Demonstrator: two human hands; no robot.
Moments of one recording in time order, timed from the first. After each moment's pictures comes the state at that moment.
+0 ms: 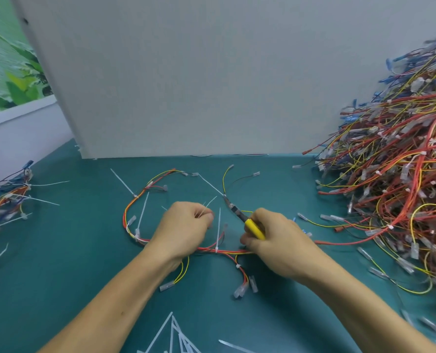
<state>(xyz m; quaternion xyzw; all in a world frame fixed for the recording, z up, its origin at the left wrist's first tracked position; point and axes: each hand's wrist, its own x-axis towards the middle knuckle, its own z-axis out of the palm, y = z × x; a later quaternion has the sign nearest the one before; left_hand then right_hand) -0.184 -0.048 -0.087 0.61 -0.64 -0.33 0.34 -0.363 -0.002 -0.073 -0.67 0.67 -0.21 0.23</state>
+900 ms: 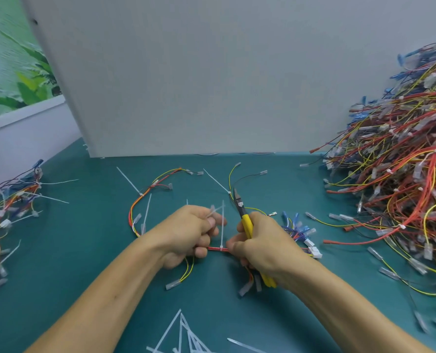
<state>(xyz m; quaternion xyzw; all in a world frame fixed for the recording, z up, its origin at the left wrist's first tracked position) -0.173 -0.044 -0.075 0.52 -0.52 -0.61 0.29 -0.327 -0.006 -0.083 -0.57 0.66 -0.28 0.40</state>
